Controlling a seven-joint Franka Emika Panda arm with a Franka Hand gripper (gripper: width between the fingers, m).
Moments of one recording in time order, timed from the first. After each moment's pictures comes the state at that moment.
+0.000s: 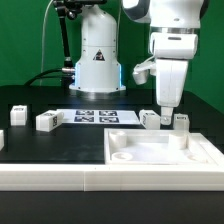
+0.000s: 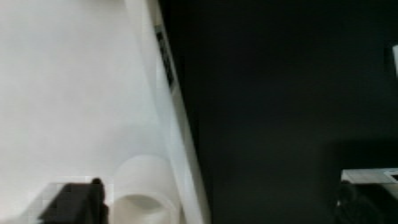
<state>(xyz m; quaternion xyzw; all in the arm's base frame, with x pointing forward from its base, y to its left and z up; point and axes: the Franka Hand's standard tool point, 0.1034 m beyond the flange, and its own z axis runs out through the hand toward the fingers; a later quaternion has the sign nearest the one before) 0.477 0.105 0.049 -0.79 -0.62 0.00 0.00</state>
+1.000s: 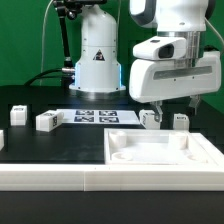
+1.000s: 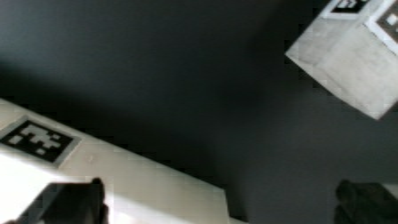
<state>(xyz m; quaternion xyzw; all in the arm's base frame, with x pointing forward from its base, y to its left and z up) 0.464 0.130 0.044 -0.98 -0.20 -0.01 0.02</state>
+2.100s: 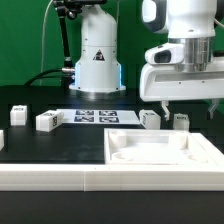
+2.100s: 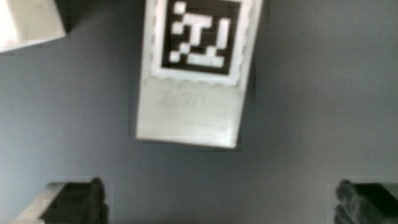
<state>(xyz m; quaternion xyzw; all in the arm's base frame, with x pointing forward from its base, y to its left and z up) 0.436 0.163 0.032 -1.00 0.03 0.01 0.04</state>
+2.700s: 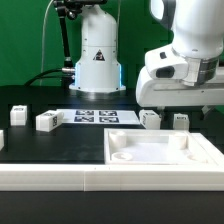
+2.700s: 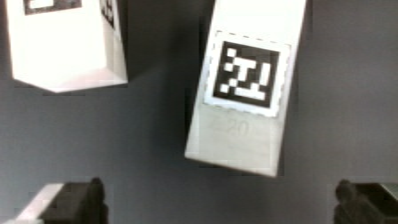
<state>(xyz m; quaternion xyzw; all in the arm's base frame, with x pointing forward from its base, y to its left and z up) 0.433 0.153 0.031 -0.97 0.01 0.22 0.03</state>
